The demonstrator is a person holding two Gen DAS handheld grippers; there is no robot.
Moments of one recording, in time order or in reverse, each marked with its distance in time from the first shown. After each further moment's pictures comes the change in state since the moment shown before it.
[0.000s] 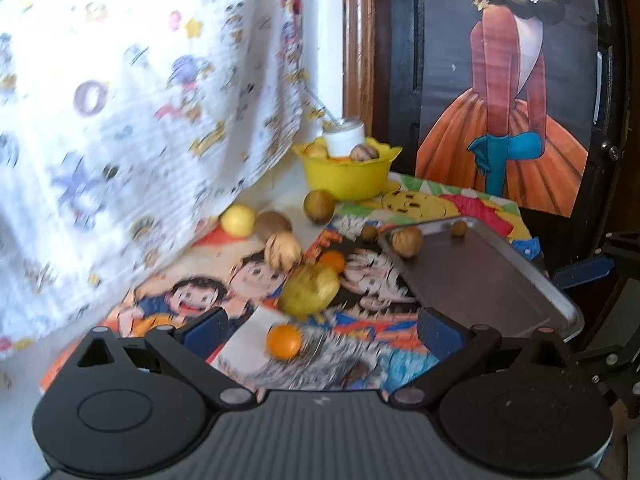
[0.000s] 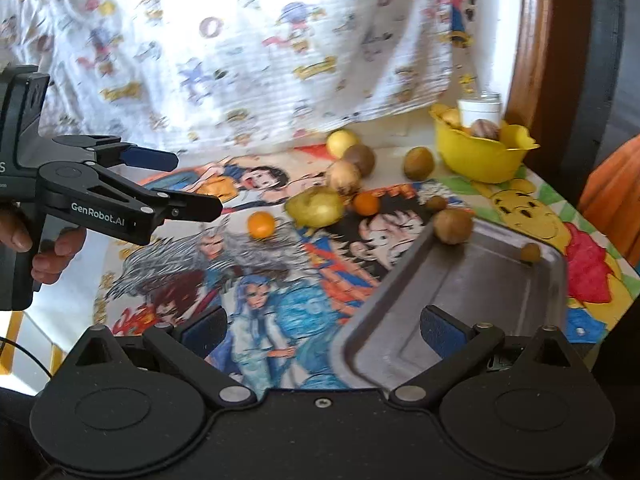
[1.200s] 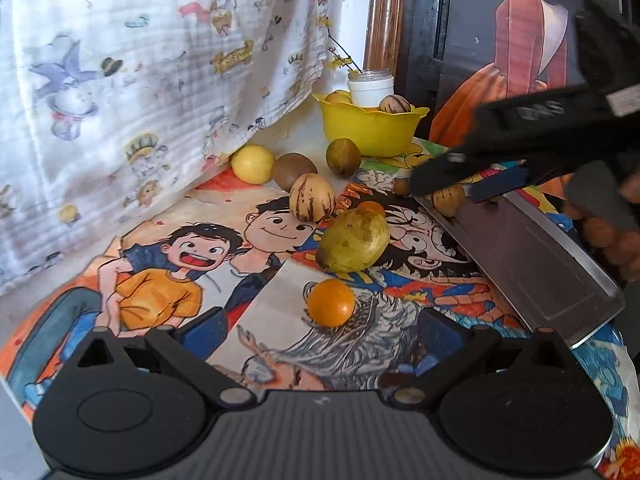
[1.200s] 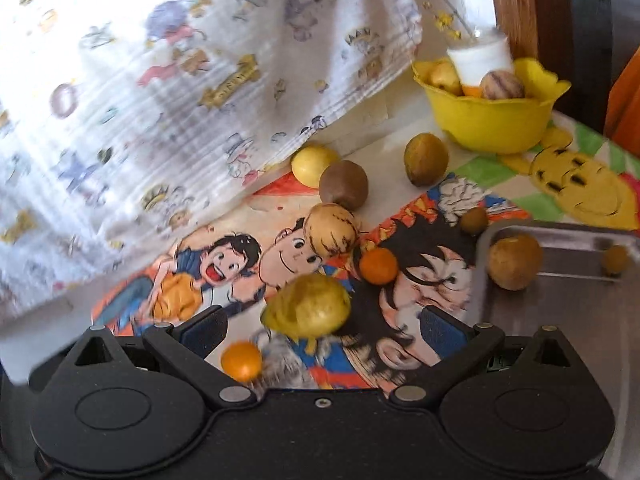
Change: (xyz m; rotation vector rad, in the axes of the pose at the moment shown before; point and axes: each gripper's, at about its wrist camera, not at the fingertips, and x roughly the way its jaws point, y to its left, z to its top) left arm 0.073 0.054 -0.030 -0.051 0.074 -0.058; right arm 0.149 -0.039 0.102 0.374 0.068 0.051
